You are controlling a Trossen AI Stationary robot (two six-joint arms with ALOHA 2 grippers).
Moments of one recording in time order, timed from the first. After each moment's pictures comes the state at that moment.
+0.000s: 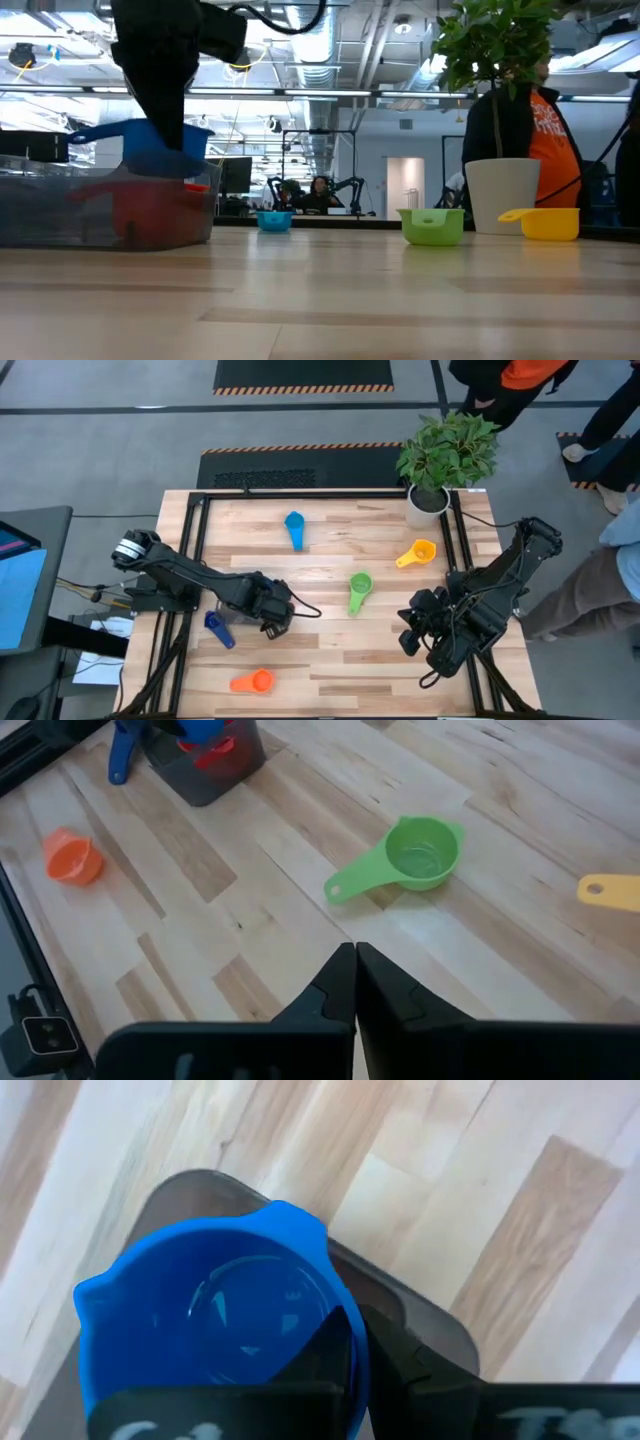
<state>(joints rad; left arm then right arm) -0.33 1.62 1.19 -0.98 -0.22 -0.80 0.82 1.40 1.28 -1.20 0.76 1.51</state>
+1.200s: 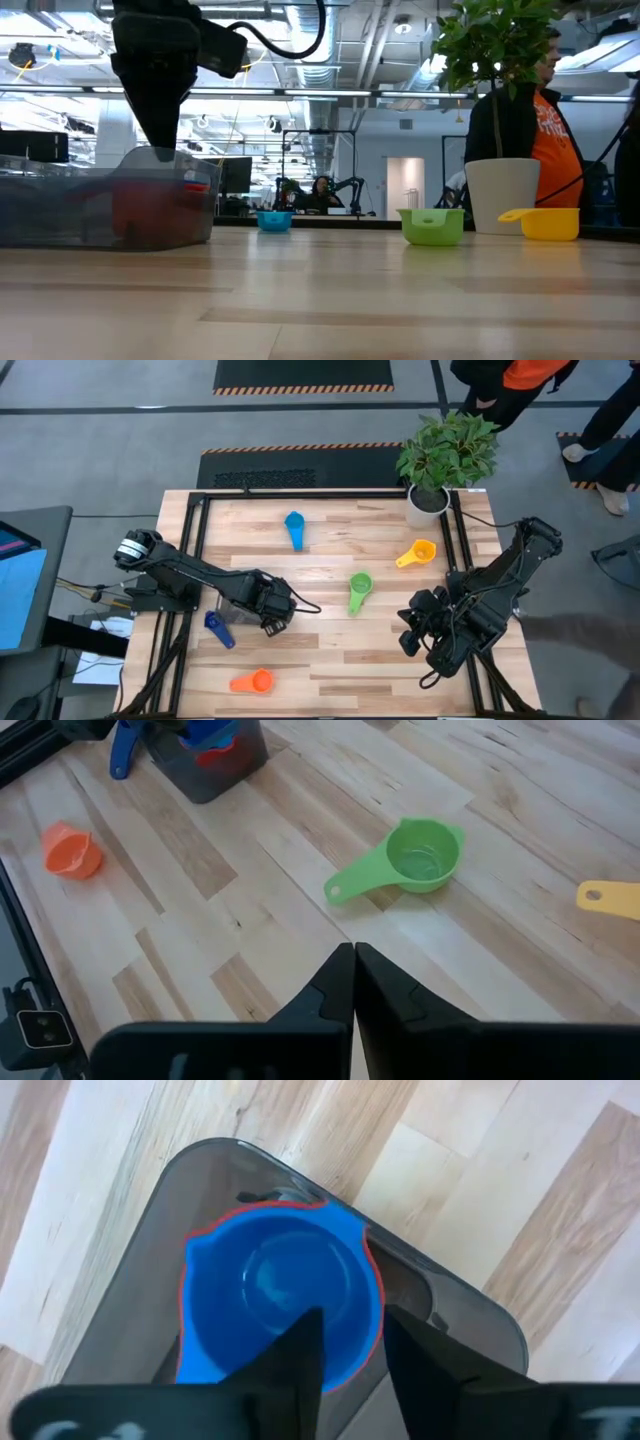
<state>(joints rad) -0.30 1.64 1.19 -1.02 -0.19 -0.79 0.82 1.40 1.28 -1.20 0.76 1.48</state>
